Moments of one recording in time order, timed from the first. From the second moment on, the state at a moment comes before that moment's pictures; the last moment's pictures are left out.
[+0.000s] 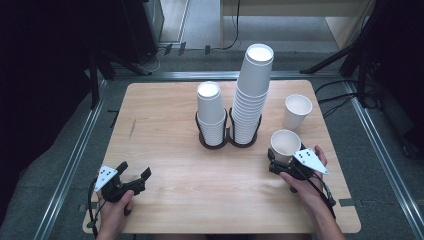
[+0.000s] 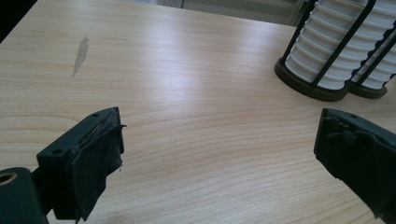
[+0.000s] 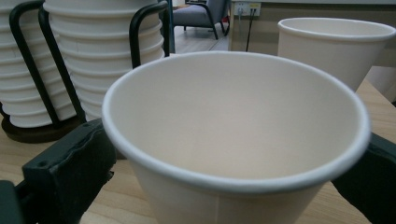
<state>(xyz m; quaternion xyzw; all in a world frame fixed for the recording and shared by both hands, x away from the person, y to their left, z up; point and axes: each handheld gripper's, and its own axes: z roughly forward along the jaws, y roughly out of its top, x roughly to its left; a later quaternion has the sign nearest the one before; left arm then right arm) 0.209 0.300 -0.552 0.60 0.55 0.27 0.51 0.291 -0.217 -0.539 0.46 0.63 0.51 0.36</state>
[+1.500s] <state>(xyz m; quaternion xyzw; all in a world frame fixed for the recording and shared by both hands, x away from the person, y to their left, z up) 0.209 0.299 -0.553 0.61 0.54 0.27 0.51 0.246 -0.258 -0.524 0.46 0.60 0.51 0.40</state>
